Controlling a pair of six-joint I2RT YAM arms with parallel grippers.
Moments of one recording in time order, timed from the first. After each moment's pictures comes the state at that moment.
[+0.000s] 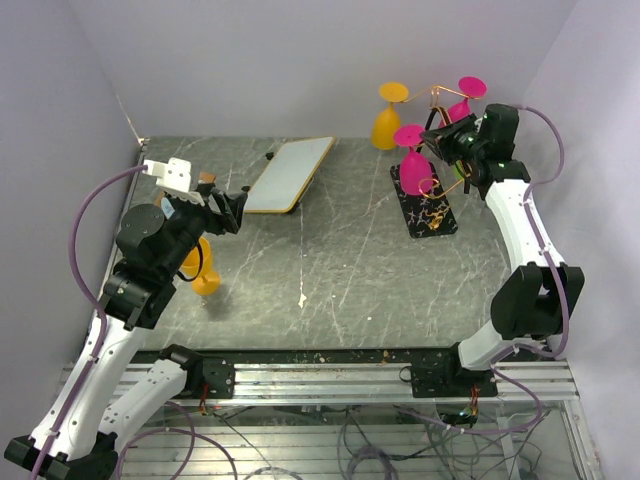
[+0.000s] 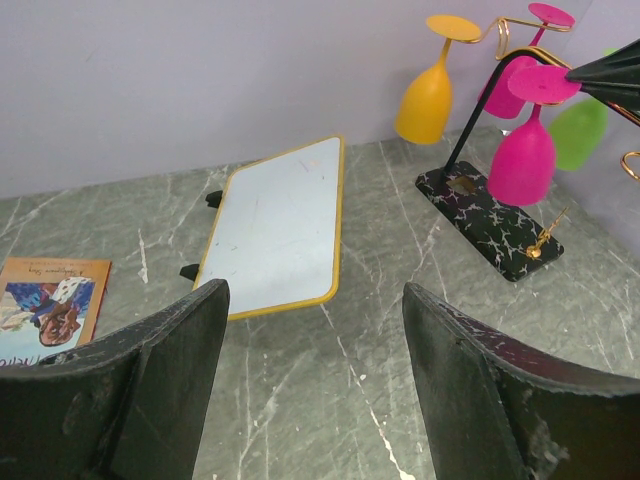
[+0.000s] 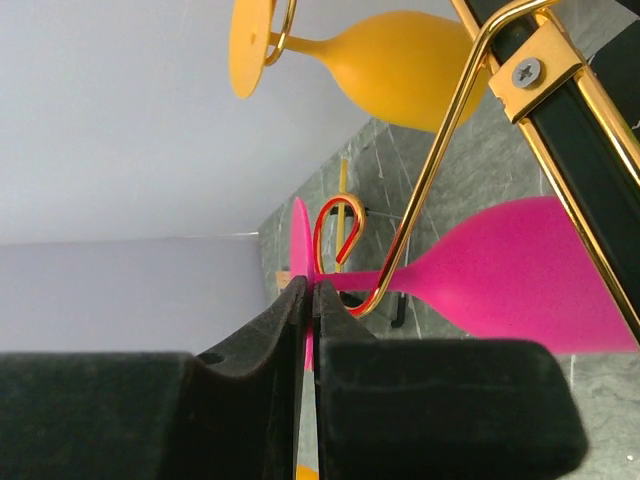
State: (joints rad) left arm -0.40 0.73 0.98 -0.23 0.00 -0.12; right arm -0.01 1.60 1.50 -0.26 -0.31 1.01
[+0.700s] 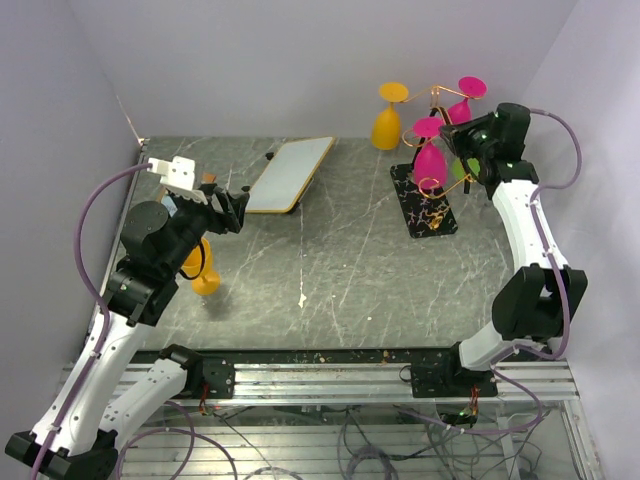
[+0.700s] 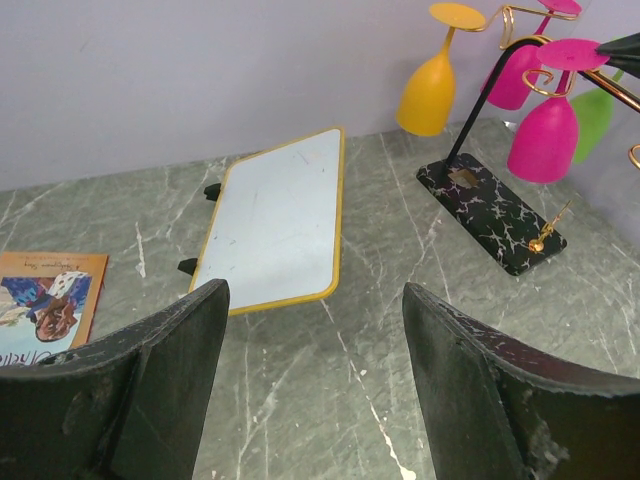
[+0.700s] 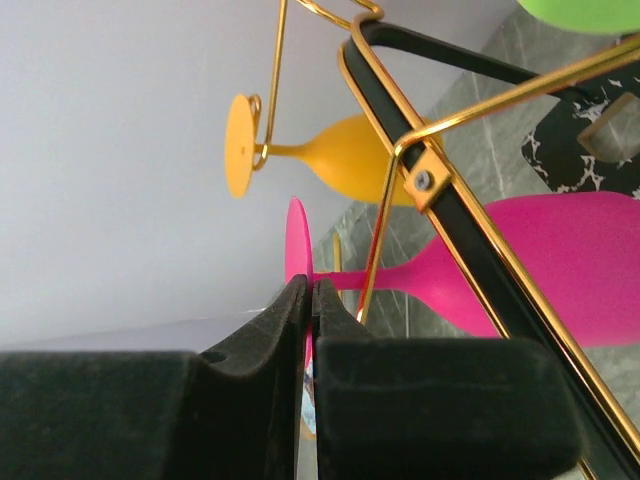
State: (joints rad) left arm -0.40 0.75 0.98 -0.23 0.00 -0.12; right arm -0.06 1.58 1.50 -0.25 -0.17 1.08
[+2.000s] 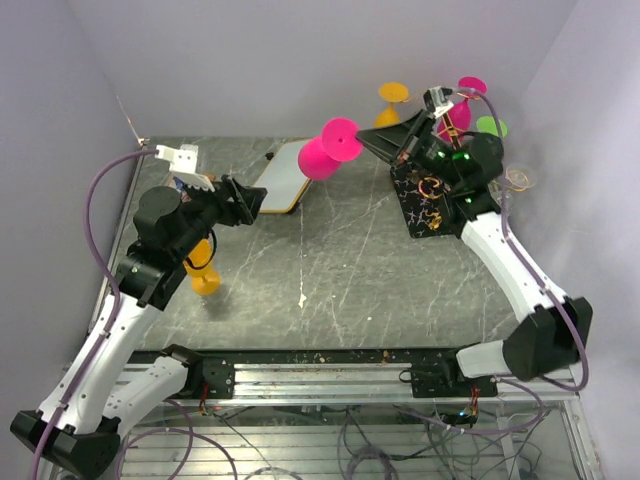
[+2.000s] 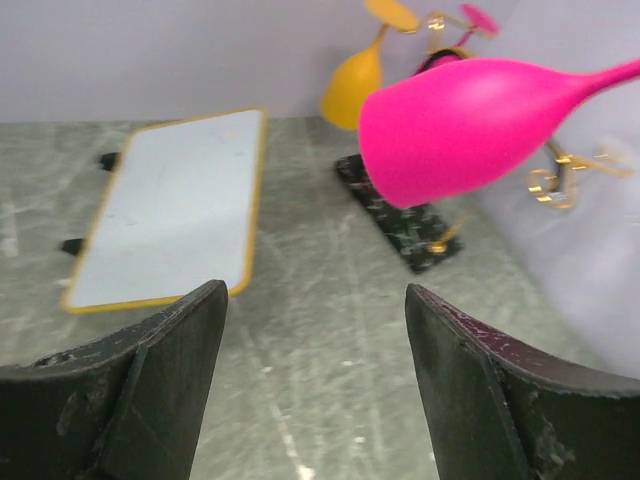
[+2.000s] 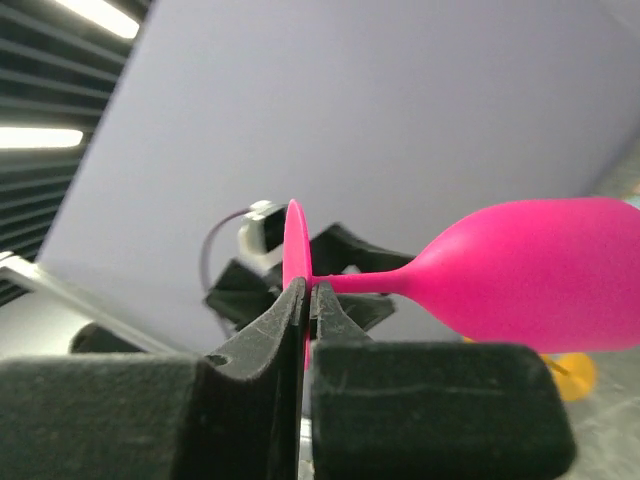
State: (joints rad) left arm -0.40 0.85 1.00 -0.21 0.07 -0.31; right arm 0.30 1.42 1.30 0.50 -0.77 1.32
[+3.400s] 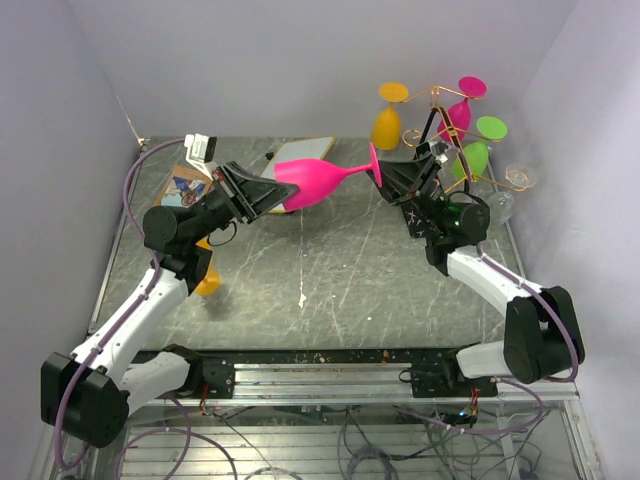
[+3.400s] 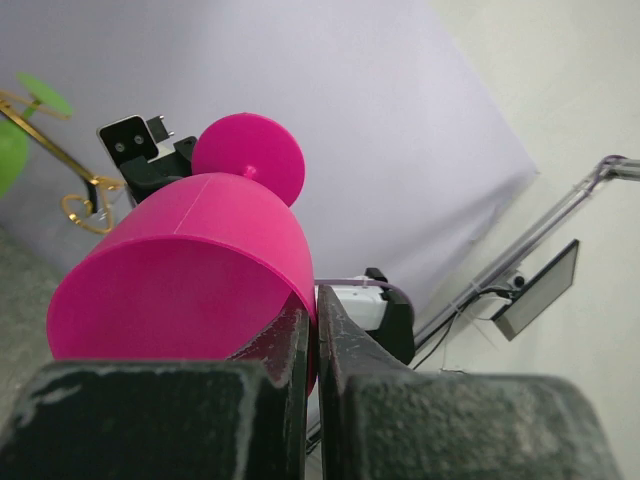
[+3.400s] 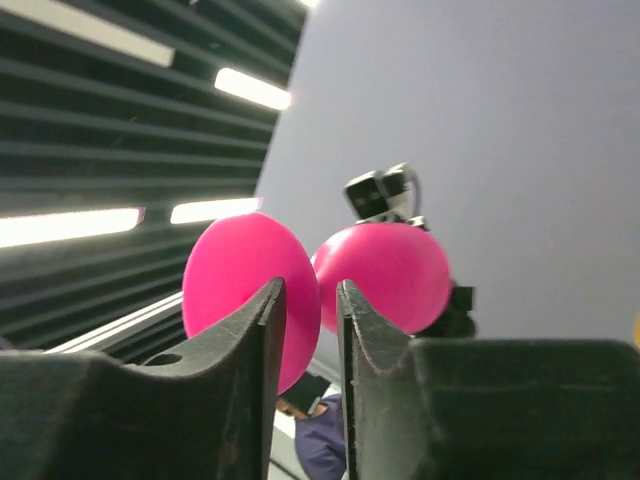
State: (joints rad) left arm -0.40 1.06 0.82 0.93 0.68 -1.35; right arm 0.31 1.37 0.79 1.36 -0.59 1.98
